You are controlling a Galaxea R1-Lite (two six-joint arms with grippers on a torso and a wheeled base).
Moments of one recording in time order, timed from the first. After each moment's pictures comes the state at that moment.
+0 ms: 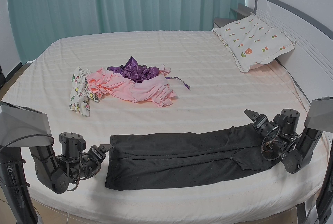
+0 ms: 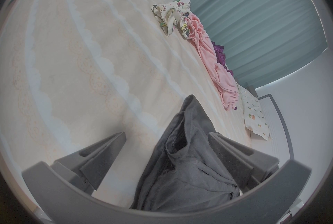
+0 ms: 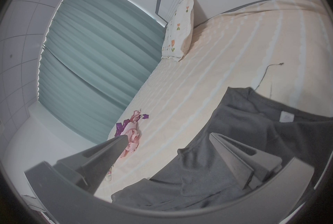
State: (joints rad) left arm -0.21 2.17 -0.35 -1.21 -0.02 -1.04; right arm 0.17 2.16 -0.48 -1.45 -0.02 0.90
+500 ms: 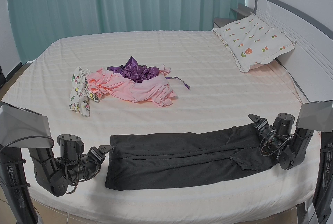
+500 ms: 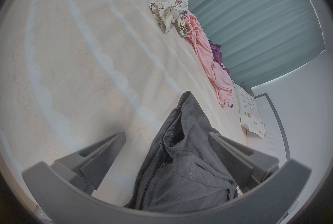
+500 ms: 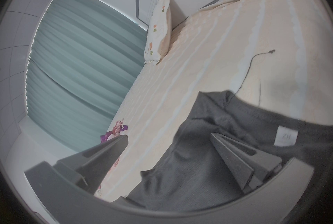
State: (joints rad) left arm -0.21 2.18 -0.30 -1.28 -0.05 -1.04; right arm 0.08 2.35 -0.61 -1.45 -0.02 0.97
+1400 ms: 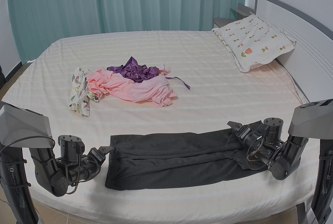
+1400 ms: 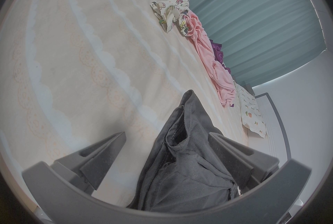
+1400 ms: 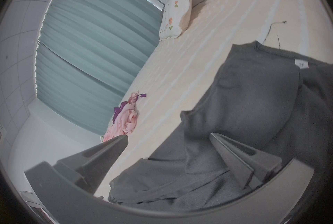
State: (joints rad) left arm -0.21 2.19 -0.30 -1.28 -0.05 -1.04; right arm 0.29 2.28 -0.52 -1.44 -0.03 0.96
